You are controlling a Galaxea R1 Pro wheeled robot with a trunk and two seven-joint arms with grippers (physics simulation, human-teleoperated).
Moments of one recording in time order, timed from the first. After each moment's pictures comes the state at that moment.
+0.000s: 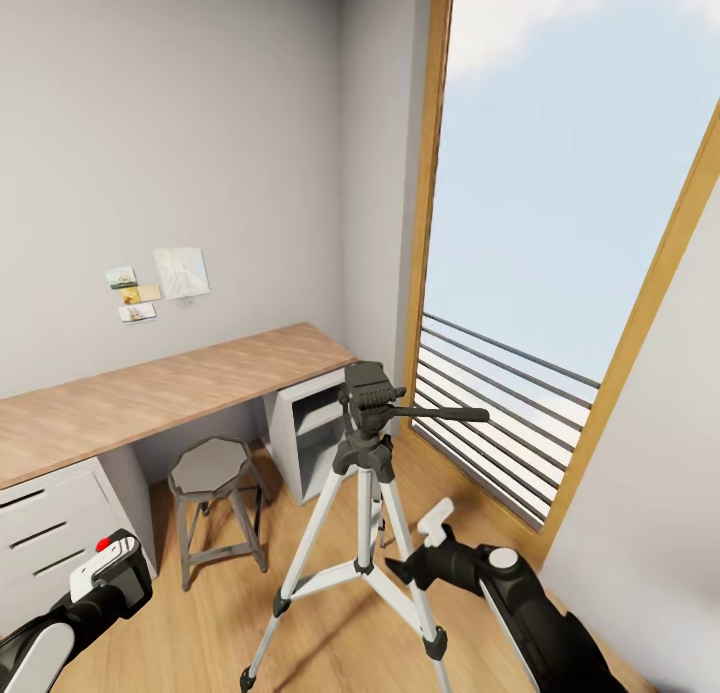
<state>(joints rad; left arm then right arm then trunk) -0.08 0.27 0.16 -1.39 0.86 0.55 0.38 -0.35 -0.04 0.21 -1.14 0.19 0.40 0.57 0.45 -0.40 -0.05</state>
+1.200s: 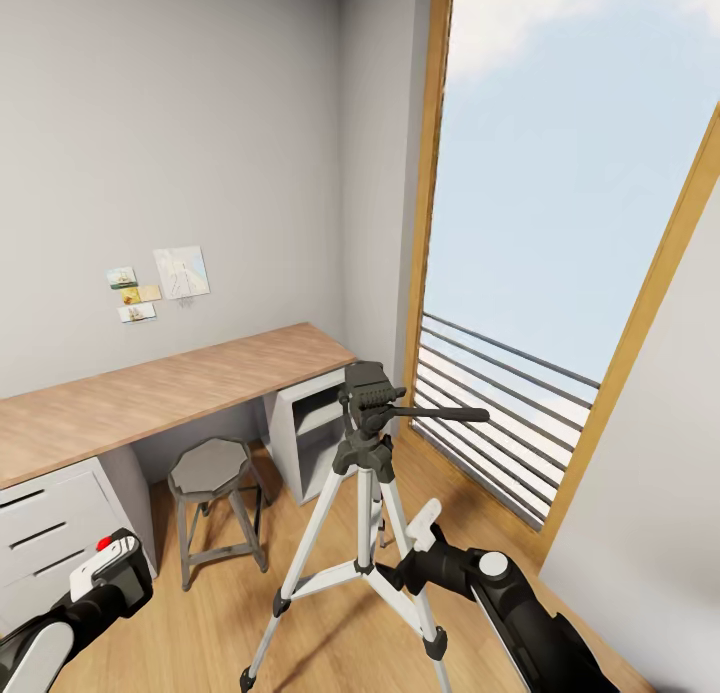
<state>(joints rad) -0.08 0.27 0.16 -1.40 0.87 0.56 0.37 -0.35 -0.04 0.28 -1.14 0.23 0.33 0.57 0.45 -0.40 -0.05</state>
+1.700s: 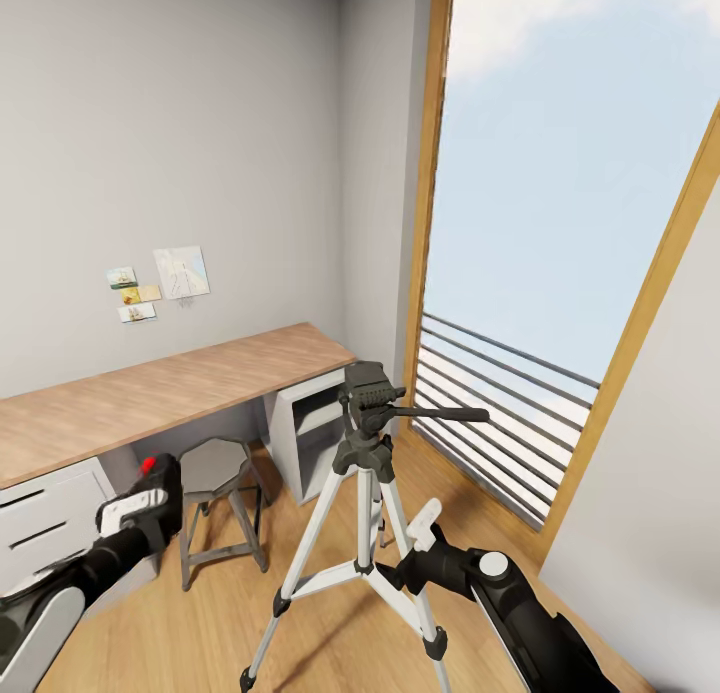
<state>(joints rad) -0.12 0.35 0.04 -1.56 0.73 0.57 0.21 -0.35 -0.04 0.27 -1.14 0.23 0.32 0.57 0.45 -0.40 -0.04</state>
